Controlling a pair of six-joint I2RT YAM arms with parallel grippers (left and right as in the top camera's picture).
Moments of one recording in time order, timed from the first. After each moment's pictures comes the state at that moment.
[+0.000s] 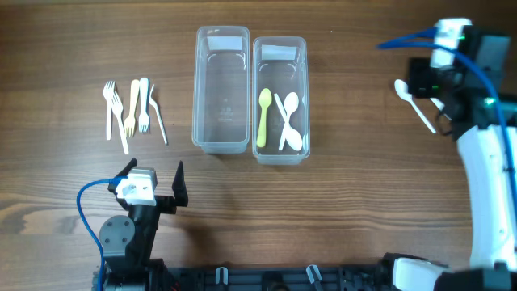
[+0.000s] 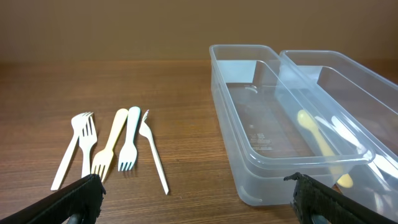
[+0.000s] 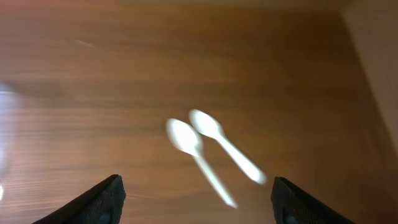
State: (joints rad) left arm 0.03 0.01 0.09 -0.28 0.12 -0.02; right arm -0.18 1.44 1.33 -0.70 0.10 -0.19
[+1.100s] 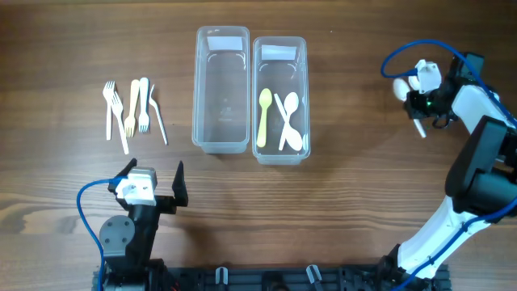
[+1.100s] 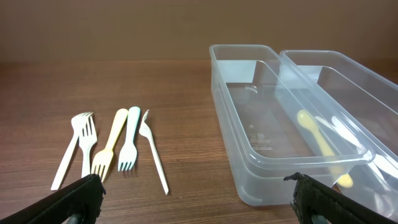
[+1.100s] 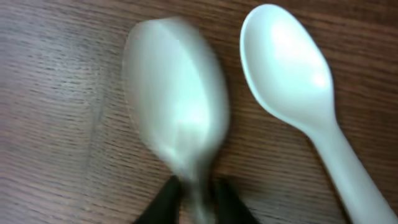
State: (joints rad) left arm 0.03 0.01 0.09 -0.28 0.12 -0.02; right arm -0.36 2.06 1.33 -0.51 -0.23 -0.47
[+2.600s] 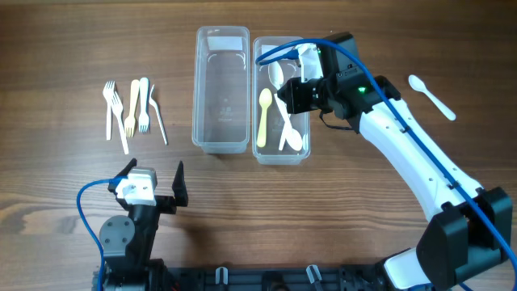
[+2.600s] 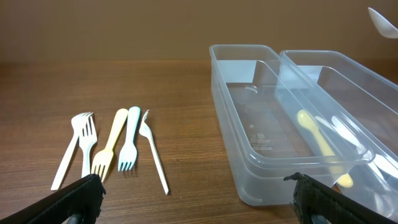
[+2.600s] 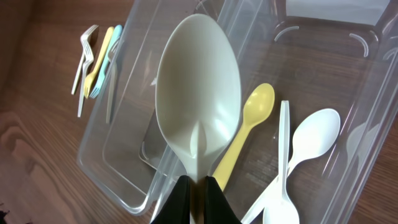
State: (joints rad) left arm 0.03 0.01 0.09 -0.28 0.12 -0.02; right arm 0.38 1.66 1.32 -0.57 -0.40 0.23
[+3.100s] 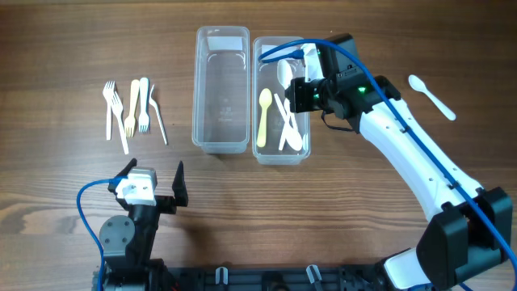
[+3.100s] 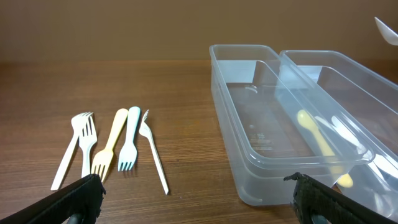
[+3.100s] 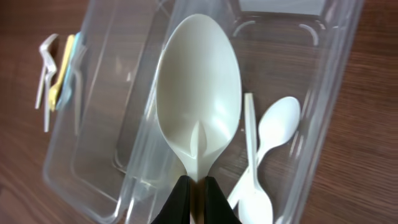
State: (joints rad) left arm 0.03 0.01 0.09 -0.28 0.12 -0.02; right arm 0.38 1.66 1.32 -0.60 -0.27 0.28
